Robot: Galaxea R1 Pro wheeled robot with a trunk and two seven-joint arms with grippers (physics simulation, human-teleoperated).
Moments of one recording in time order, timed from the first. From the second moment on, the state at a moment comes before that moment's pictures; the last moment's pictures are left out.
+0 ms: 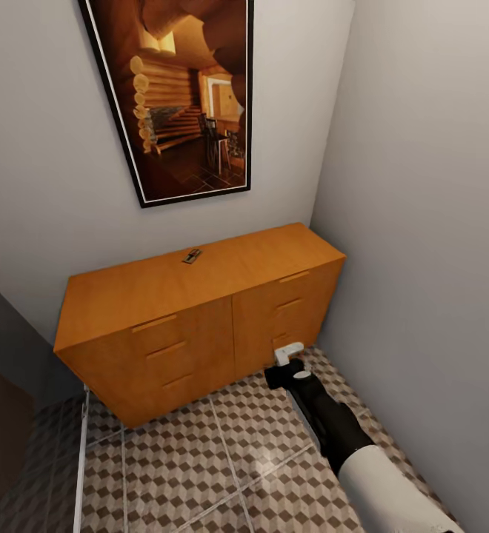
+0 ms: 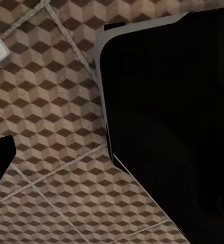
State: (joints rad) left arm -0.21 0.02 -0.20 0.08 0.07 -0.21 0.02; right arm -0.68 0.12 0.31 -0.84 0.04 0.49 -0.04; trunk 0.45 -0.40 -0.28
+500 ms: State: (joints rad) left arm -0.21 0.02 -0.20 0.08 0.07 -0.21 0.02; right arm -0.67 0.09 0.31 -0.04 0.04 -0.33 -0.04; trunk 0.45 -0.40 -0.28
